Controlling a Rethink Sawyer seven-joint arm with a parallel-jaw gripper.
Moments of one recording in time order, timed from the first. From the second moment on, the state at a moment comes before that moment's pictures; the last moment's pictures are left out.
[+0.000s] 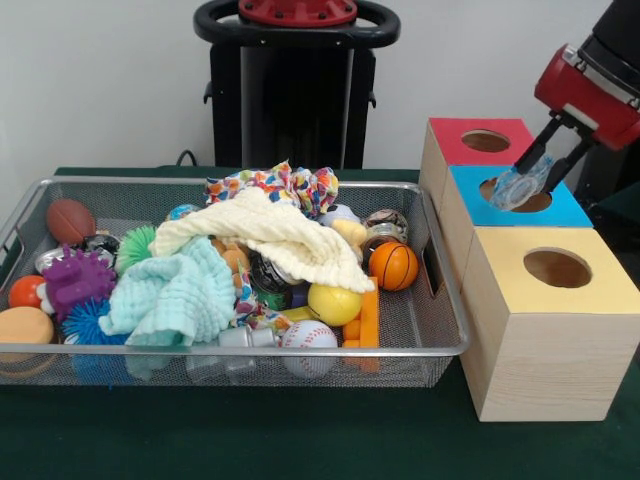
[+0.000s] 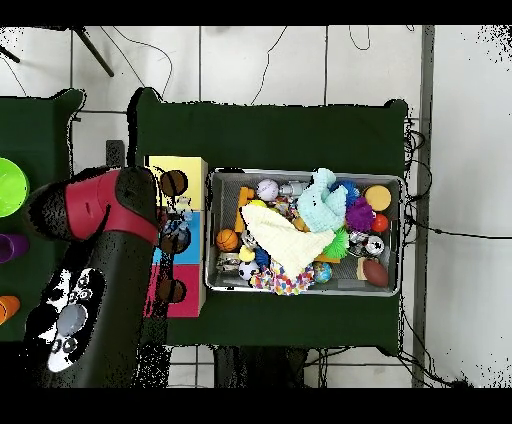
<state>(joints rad) 0.44 -0.41 -0.46 1.15 0.00 1.03 2.44</state>
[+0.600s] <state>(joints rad) 0.46 -0.41 -0.46 1.16 0.03 0.98 2.44</state>
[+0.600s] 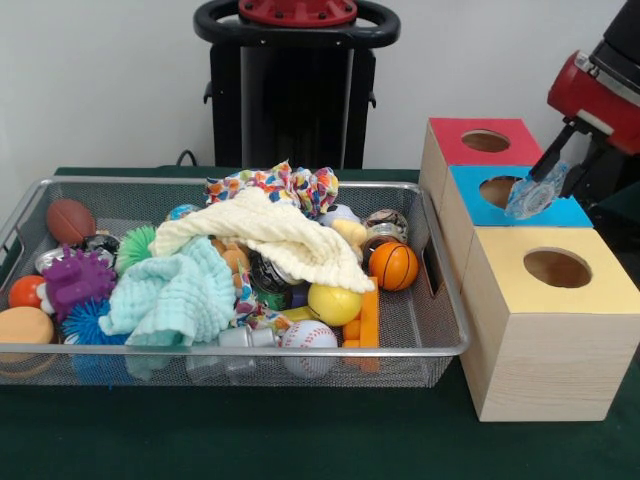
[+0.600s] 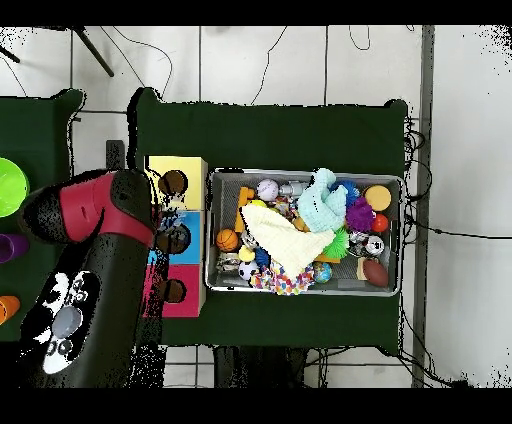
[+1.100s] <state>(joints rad) 0.47 -0.40 -0.48 1.17 0.05 0.98 2.44</state>
